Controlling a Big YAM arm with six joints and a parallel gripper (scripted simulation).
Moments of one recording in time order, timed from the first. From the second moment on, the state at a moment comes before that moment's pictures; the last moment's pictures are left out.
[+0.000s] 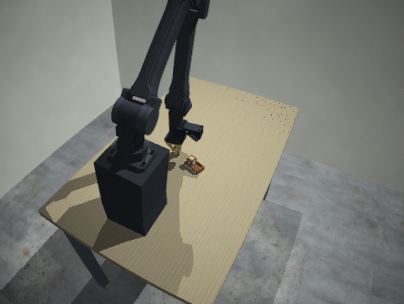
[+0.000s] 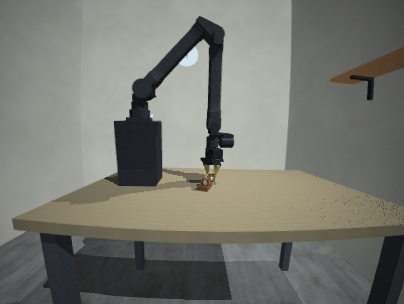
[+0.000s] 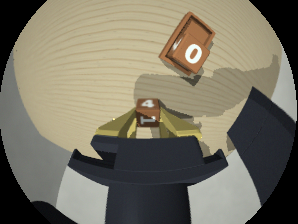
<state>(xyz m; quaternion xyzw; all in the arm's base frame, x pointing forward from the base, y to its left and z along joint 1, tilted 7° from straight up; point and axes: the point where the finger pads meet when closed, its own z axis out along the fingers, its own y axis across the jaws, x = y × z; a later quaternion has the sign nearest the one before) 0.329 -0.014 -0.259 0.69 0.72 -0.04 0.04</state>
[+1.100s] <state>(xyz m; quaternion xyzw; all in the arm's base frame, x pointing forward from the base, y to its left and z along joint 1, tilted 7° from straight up) 0.324 -0.014 -0.263 0.69 0.72 -0.05 0.04</state>
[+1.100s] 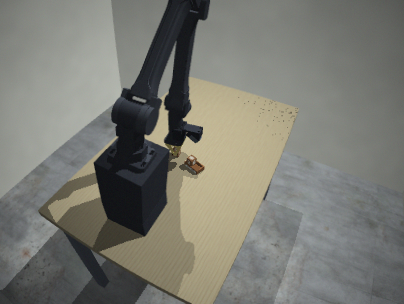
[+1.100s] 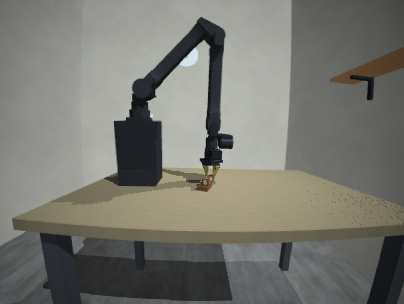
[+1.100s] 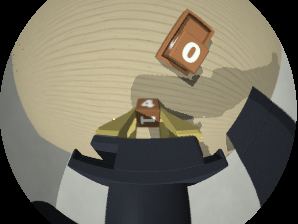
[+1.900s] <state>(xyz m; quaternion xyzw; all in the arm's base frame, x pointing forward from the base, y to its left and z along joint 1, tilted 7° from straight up) 0.325 -0.014 -0.263 0.69 0.72 -0.05 0.04</state>
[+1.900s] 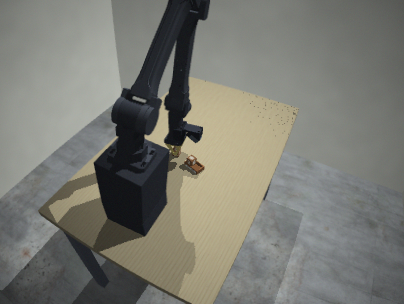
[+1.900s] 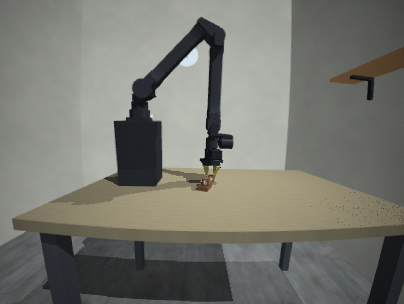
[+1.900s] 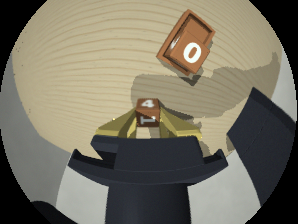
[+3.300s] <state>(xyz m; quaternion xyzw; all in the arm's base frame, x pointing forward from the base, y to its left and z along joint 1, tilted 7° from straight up) 0.325 -0.014 -0.263 0.69 0.72 -0.05 0.04</state>
